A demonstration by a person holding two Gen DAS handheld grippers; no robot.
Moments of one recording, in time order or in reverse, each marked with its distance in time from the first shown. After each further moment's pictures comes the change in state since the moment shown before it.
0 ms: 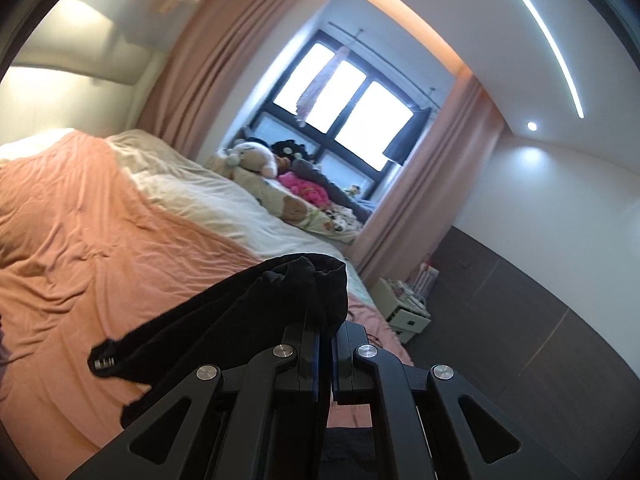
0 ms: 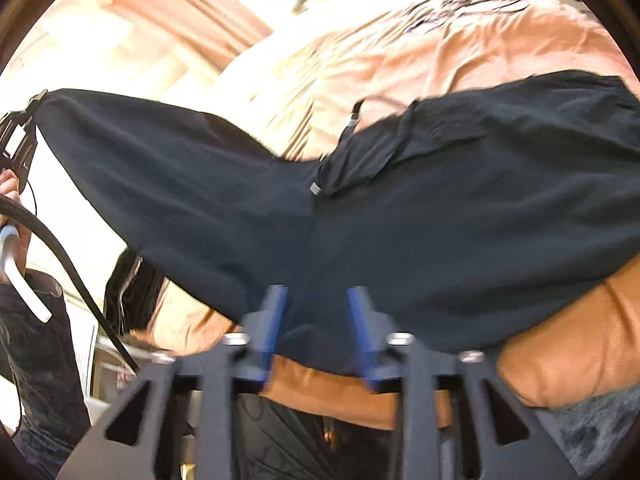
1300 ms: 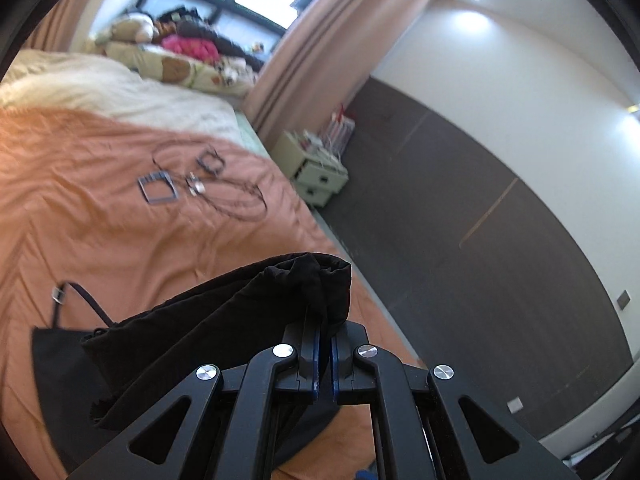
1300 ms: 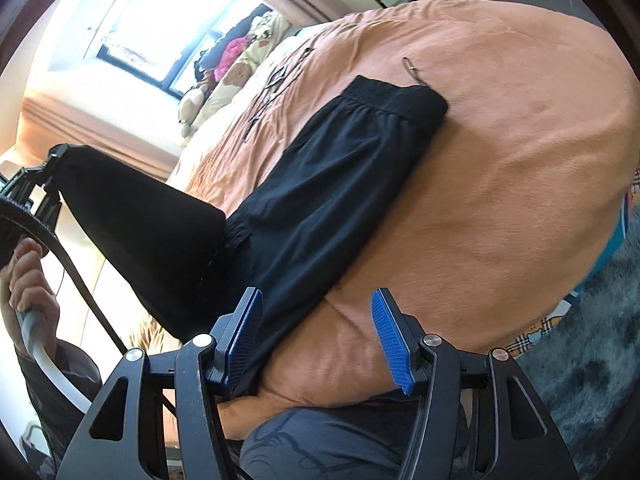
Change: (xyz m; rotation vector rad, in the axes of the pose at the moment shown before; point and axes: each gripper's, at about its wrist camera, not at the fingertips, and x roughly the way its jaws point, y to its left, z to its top) left arm 0.202 -0.204 -0.201 0.089 0.520 -0.274; right arm -0.173 -0.155 -0.089 0.409 -0.263 -0.100
